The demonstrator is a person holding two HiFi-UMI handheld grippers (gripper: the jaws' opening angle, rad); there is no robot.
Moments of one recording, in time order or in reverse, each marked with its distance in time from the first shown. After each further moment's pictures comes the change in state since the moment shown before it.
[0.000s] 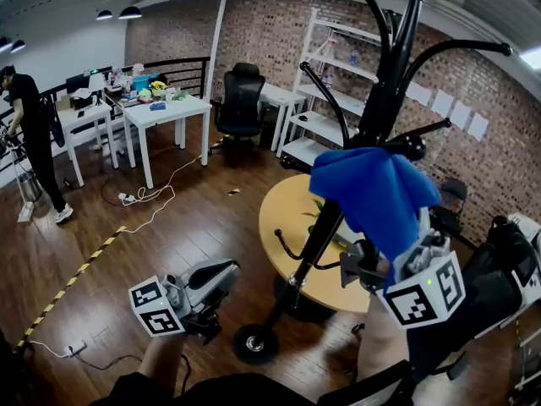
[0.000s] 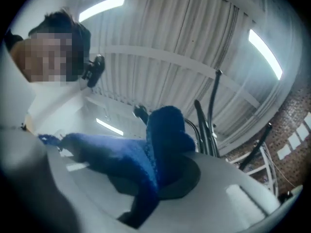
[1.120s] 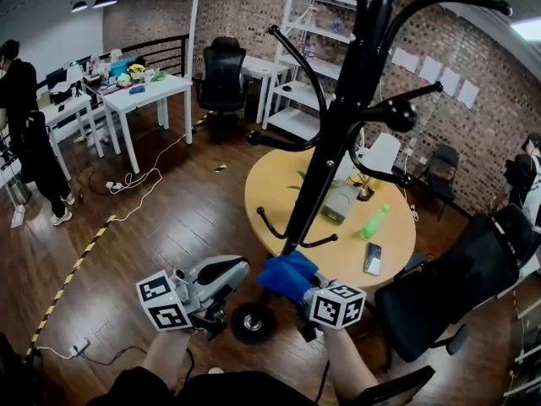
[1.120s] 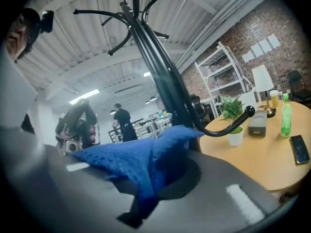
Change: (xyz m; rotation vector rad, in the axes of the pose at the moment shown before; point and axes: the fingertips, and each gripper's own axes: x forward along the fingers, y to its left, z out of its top) left arm 0.035 0.001 -0.057 -0.109 0.113 -0.042; right arm -0.200 0.026 -0.337 0.598 0.871 -0.151
